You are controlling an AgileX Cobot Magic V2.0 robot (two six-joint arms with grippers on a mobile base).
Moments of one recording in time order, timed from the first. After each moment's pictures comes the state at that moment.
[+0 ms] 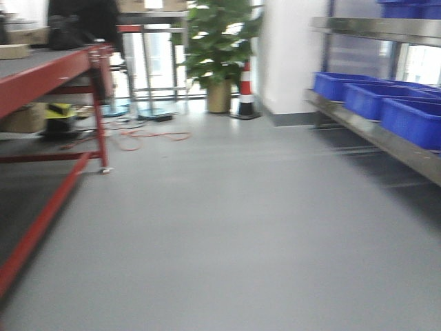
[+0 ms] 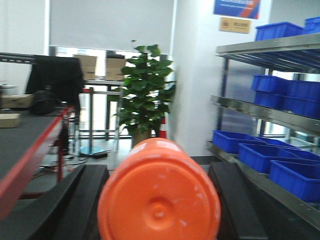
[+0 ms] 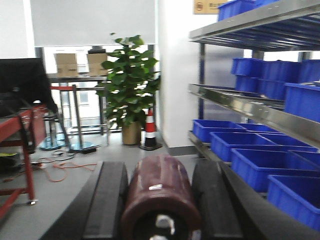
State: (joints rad) left arm -0.19 0.36 -0.59 -0.12 0.12 0.08; right arm -0.02 0.38 -0.71 0.11 0.27 -0.02
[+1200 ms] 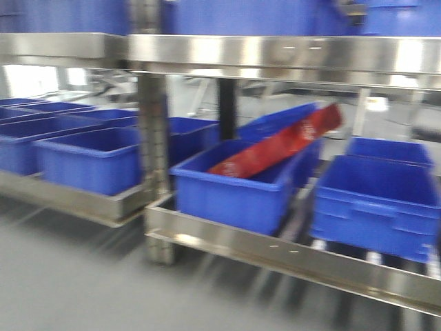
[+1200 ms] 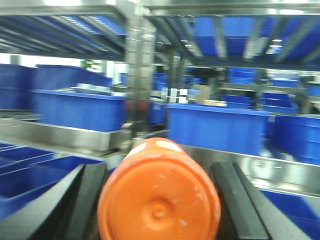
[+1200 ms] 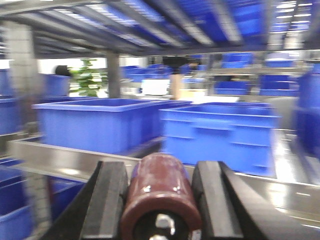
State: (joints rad) left arm -0.19 0.36 -0.59 -0.12 0.12 0.08; right arm -0.02 0.38 -0.71 0.11 0.27 -0.02
